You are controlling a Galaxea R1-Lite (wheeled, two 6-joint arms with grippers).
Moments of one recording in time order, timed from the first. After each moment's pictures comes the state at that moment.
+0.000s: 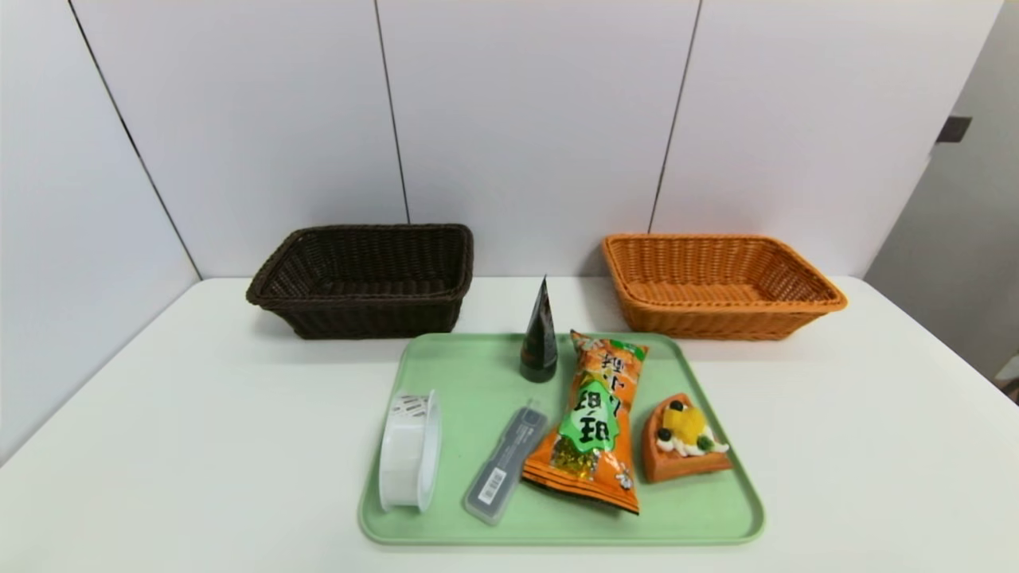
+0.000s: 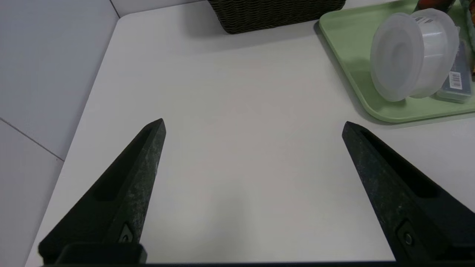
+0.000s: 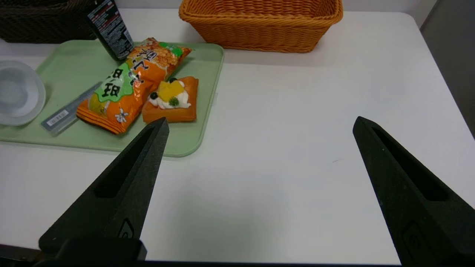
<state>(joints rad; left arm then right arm) -0.01 0.35 -0.54 0.37 -0.07 0.12 0.00 0.49 -0.71 0.45 0.13 0.01</state>
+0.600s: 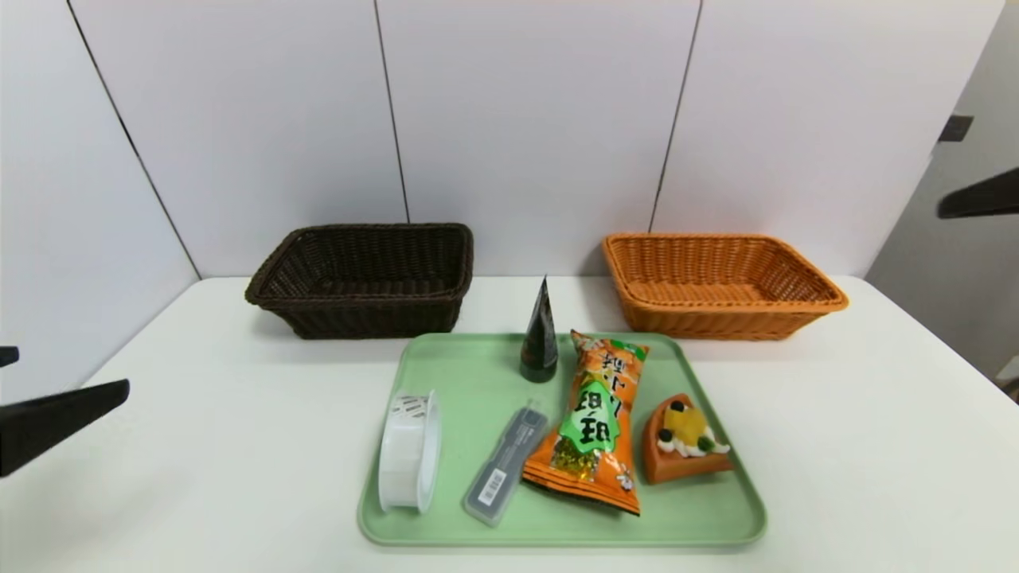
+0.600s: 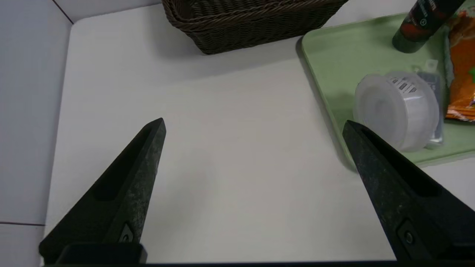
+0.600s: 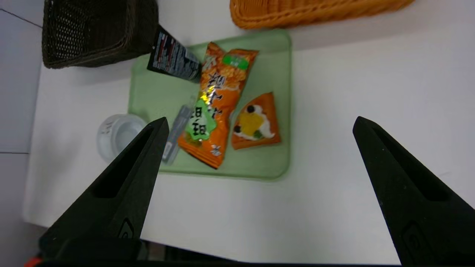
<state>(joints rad) -0.04 0.89 -0.89 0.36 -0.13 0.06 0.20 1.32 -1.67 0.98 0.15 0.41</state>
